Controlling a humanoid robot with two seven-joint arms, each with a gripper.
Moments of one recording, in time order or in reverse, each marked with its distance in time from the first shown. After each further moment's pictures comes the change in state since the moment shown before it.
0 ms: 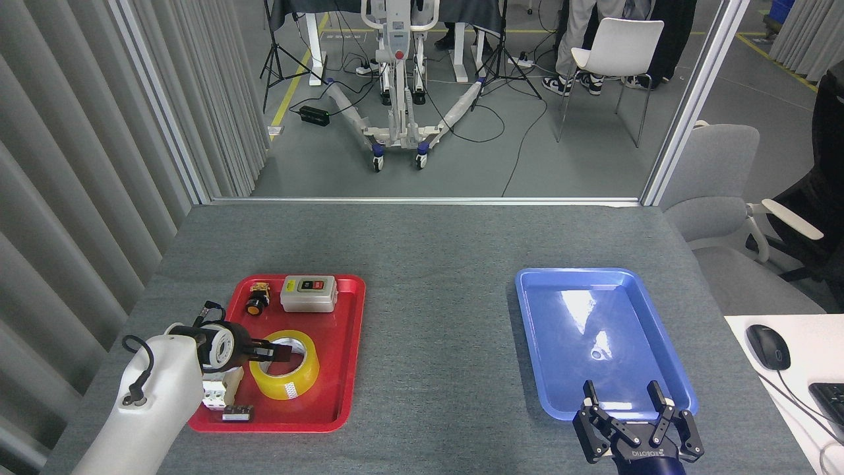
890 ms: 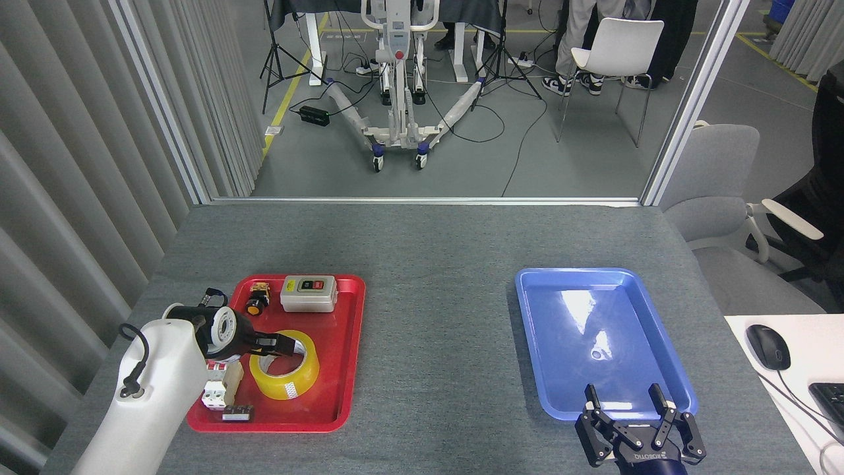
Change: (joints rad) left arm 0.002 -0.015 0.066 -0.132 0.000 0.056 -0.256; right arm 0.003 -0.015 0.001 0.010 -0.003 -0.005 0.001
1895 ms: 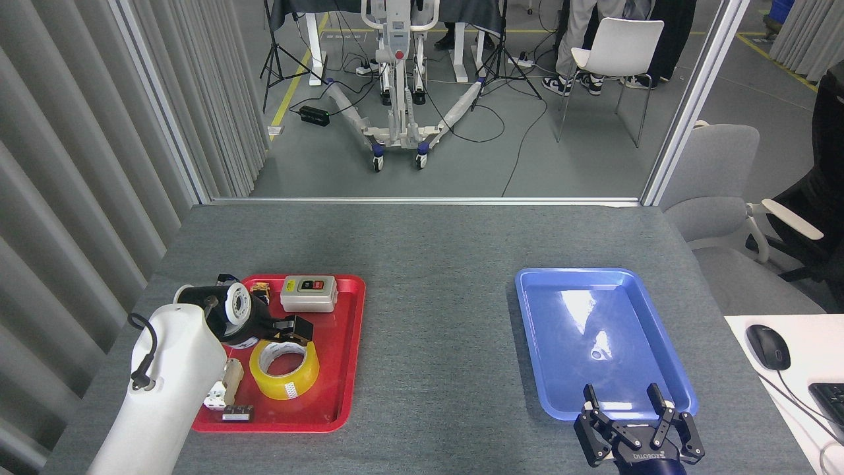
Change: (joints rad) left arm -0.004 -0.058 0.055 -0.144 0.013 0.131 -0.204; right arm -0.001 -0.001 0.002 0.002 -0.001 -0.003 0.003
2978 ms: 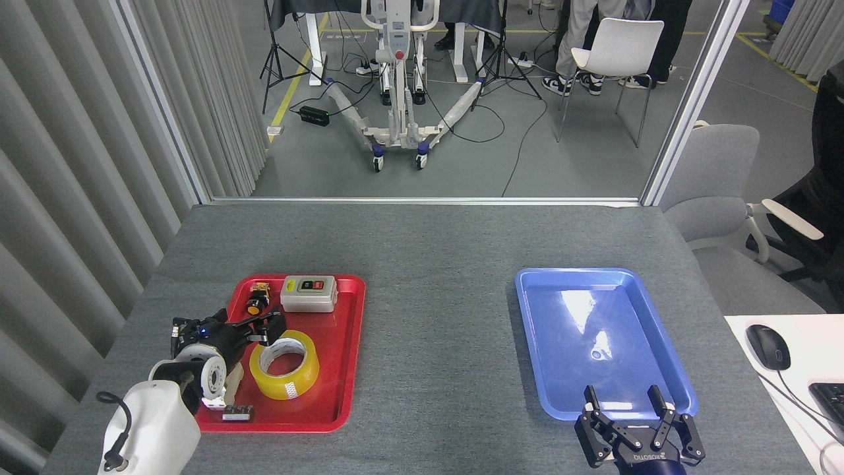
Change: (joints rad) left arm 0.243 0.057 0.066 -0.094 -0.011 -0.014 0.809; right arm 0.002 0.000 -0.001 0.000 -0.002 0.006 0.001
